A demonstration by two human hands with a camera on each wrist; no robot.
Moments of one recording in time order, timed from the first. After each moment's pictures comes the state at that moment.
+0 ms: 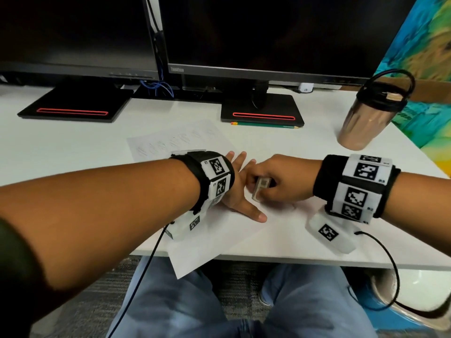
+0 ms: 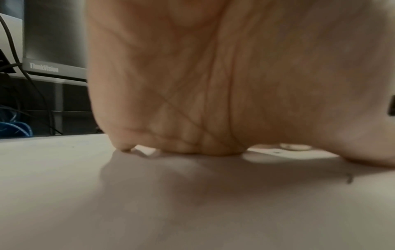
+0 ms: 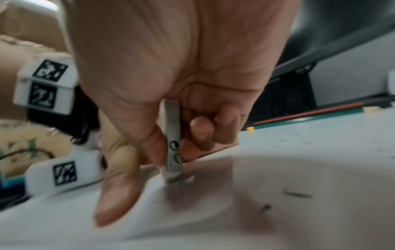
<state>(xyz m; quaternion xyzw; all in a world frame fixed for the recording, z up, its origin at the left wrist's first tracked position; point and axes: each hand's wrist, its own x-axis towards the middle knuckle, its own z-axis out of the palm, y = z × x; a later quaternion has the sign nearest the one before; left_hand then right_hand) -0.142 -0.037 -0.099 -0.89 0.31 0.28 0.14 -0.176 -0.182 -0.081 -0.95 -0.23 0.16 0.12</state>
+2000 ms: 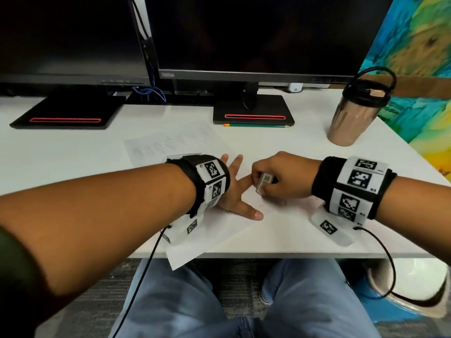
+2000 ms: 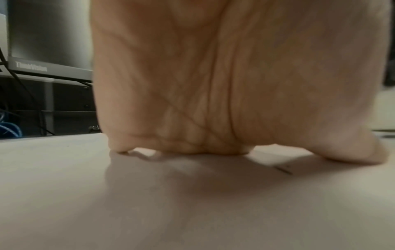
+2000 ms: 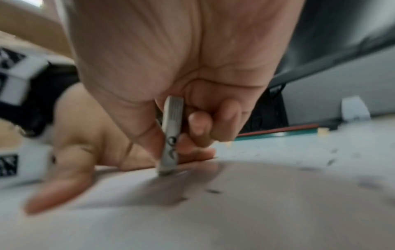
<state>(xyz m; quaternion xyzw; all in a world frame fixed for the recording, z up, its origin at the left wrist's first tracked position) -0.150 -0.039 -0.101 -0.89 0.33 0.27 0.18 -0.192 -0.193 -0.081 -0.97 -0.18 0.14 0.12</state>
